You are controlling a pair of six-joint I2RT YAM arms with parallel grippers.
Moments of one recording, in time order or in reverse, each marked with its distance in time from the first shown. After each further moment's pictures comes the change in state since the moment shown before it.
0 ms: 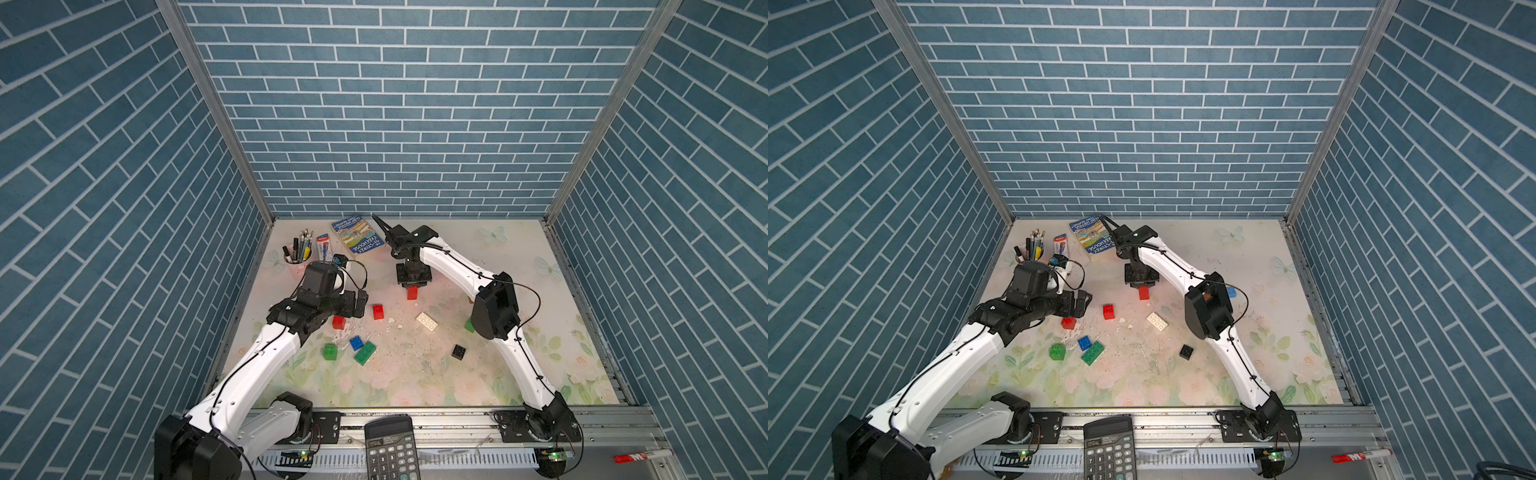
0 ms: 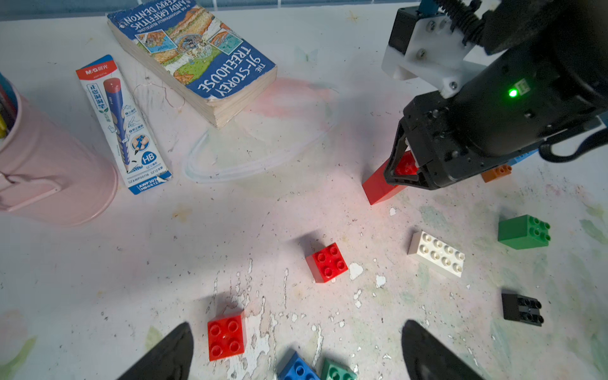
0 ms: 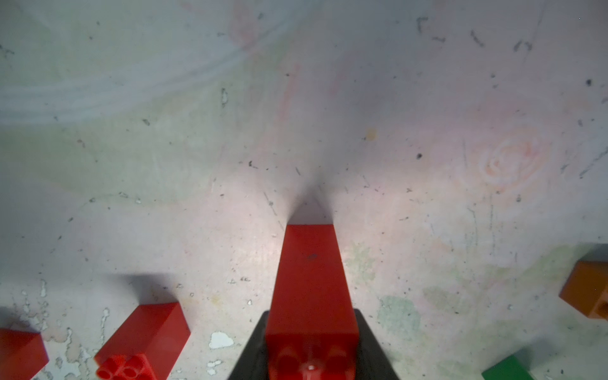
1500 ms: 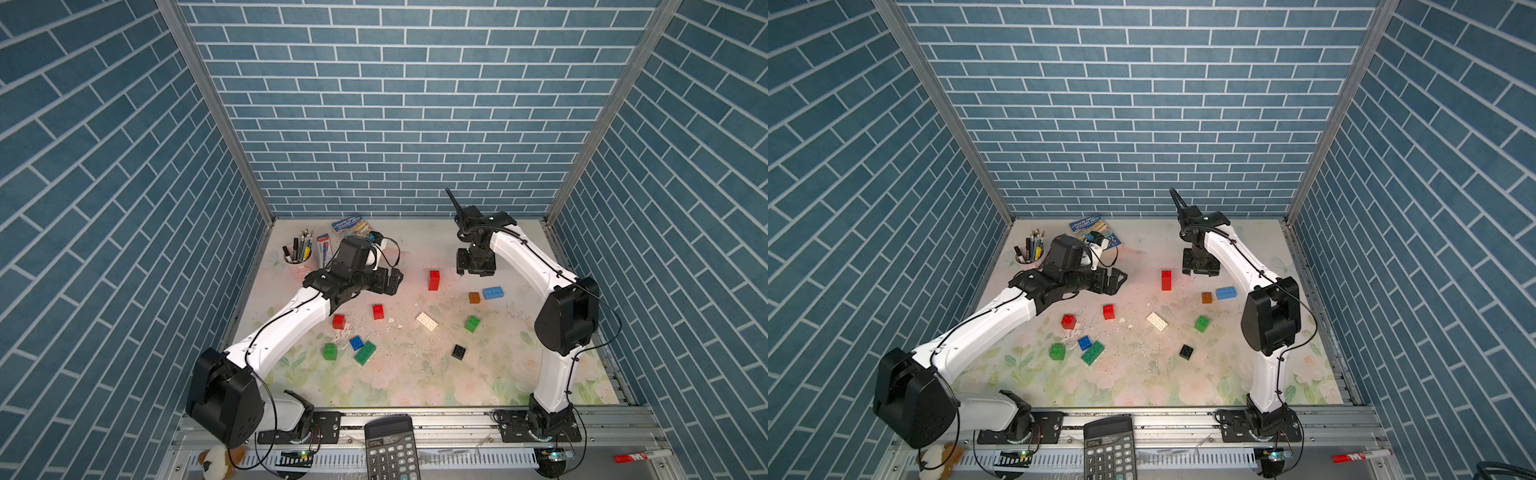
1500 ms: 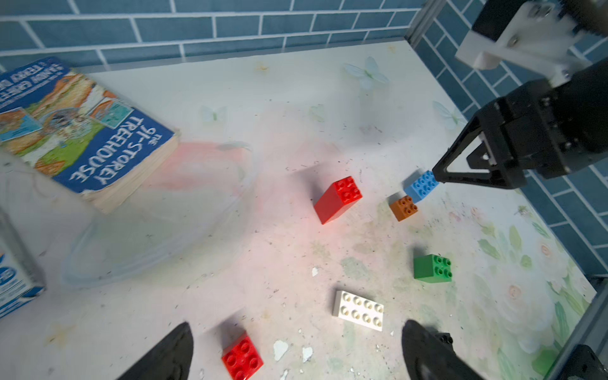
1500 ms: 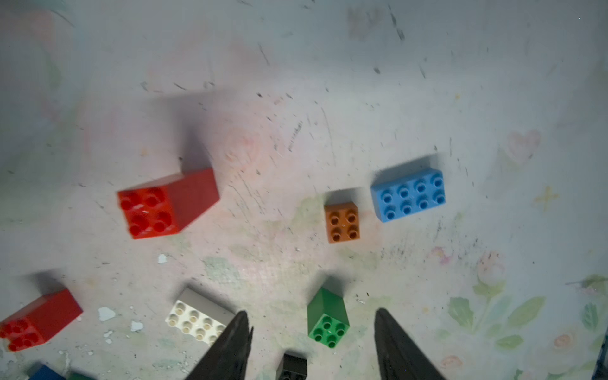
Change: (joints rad) left arm -0.175 0.318 0.249 0.155 0.087 -0.059; right arm -0.306 -0.547 -0.606 0.113 0.038 -0.127
